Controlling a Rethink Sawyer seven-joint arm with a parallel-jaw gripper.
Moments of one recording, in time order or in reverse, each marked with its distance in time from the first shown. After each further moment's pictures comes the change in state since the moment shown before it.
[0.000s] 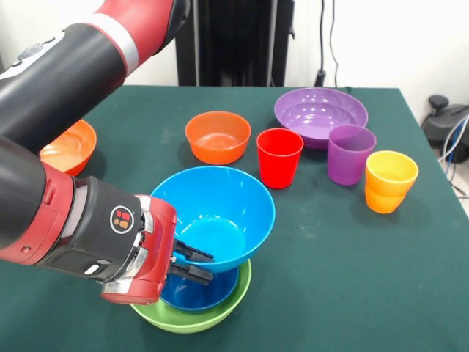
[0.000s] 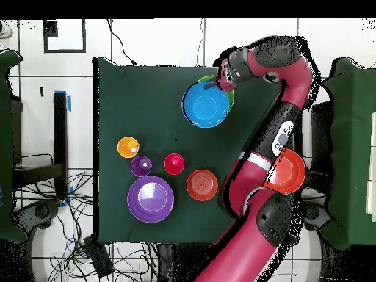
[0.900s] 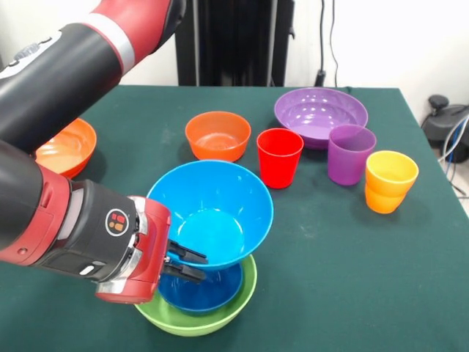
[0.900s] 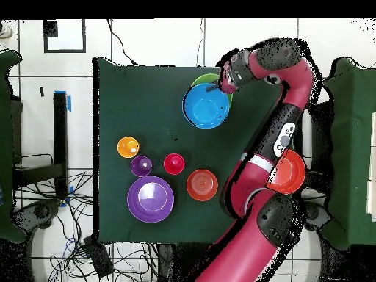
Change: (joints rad) arm -0.005 -0.001 -0.033 0.000 0.008 0.000 0.000
